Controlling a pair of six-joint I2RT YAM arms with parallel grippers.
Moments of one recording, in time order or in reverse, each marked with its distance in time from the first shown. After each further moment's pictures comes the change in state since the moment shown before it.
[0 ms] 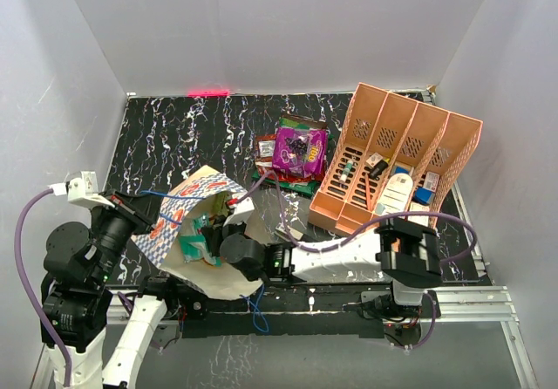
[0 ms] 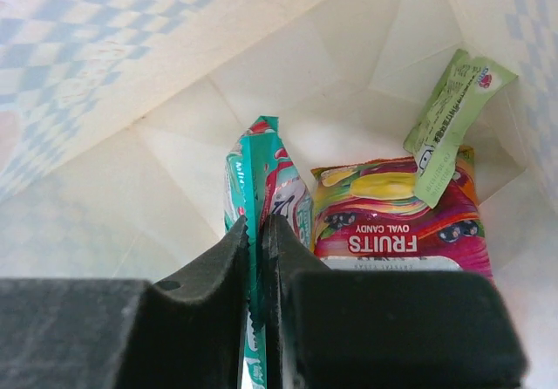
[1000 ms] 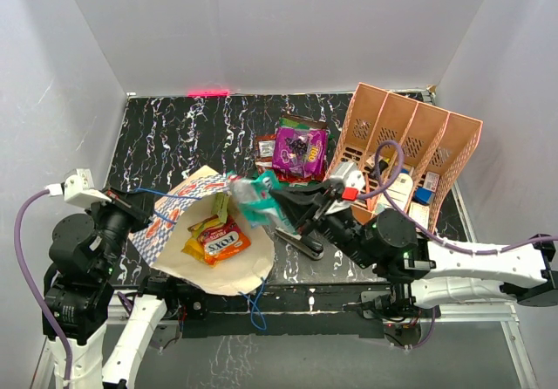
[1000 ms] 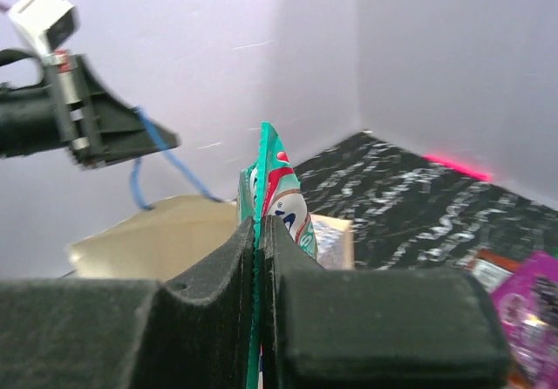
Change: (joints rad) left arm 0.000 0.032 0.001 -0.047 -0.156 -0.044; right arm -0.001 -0.853 -0.227 -0.010 -0.269 -0.733
